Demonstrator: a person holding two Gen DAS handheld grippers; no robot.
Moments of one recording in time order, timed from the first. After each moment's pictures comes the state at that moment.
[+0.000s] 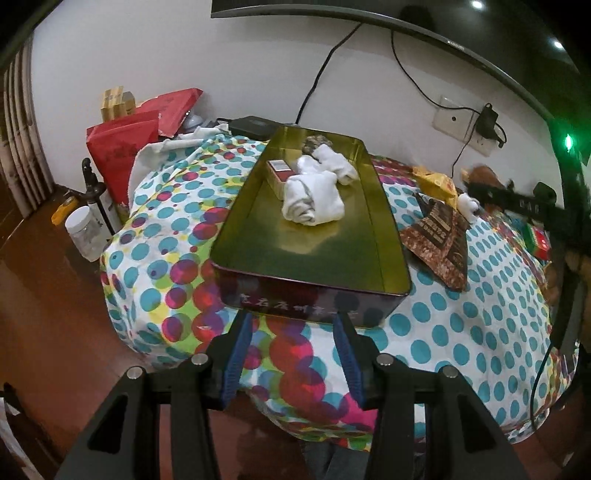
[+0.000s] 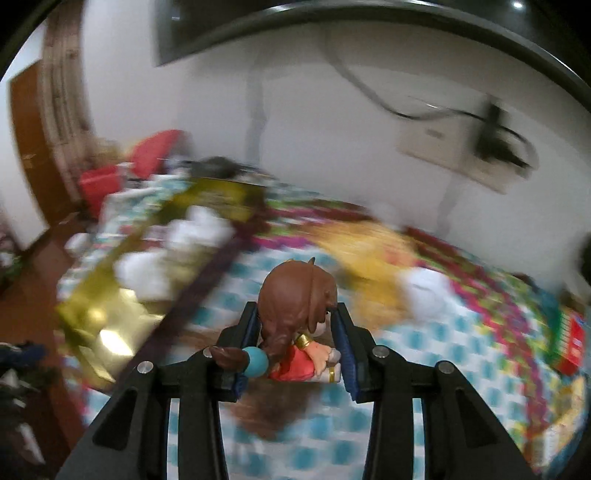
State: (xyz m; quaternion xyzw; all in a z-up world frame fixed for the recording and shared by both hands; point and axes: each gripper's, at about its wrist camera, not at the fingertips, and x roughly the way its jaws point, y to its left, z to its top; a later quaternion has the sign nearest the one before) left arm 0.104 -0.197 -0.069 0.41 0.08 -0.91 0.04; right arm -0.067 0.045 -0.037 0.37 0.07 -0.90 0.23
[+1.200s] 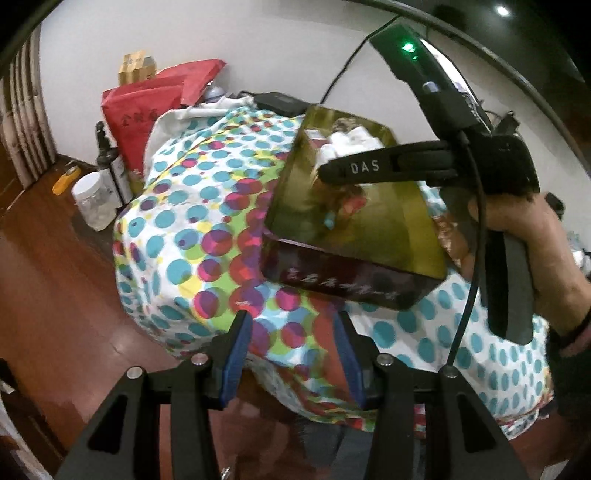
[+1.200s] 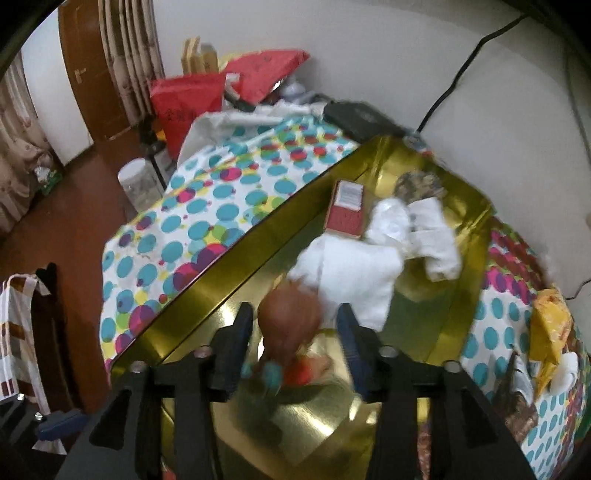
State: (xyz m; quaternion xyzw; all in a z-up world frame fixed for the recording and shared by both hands) left arm 0.112 -0.231 -0.079 0.45 0.12 -0.88 0.04; right arm -0.079 -0.180 -0.078 0.44 0.18 -0.82 0.31
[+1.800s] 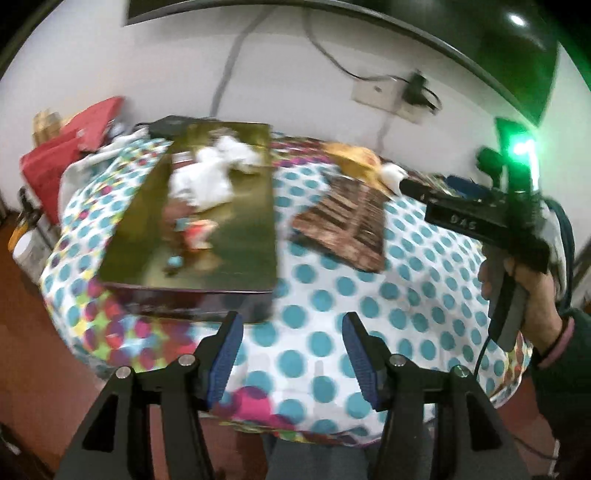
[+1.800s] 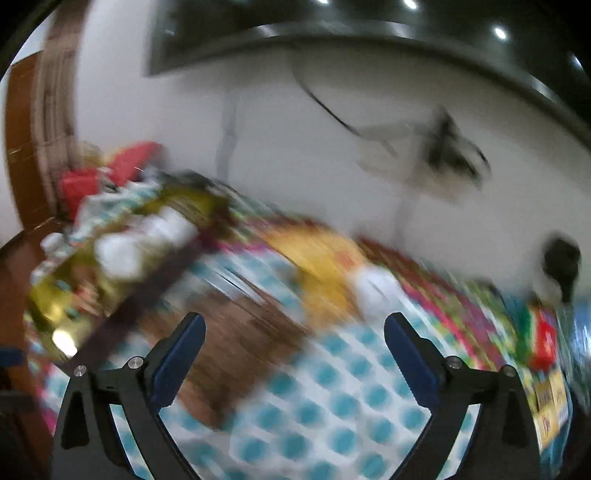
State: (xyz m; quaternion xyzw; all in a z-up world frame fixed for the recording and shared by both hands) left arm 0.085 -0.107 -0.055 0.44 0.05 -0.89 -0.08; right arm -0.058 0.092 -0.060 0.31 0.10 -0.93 0.14
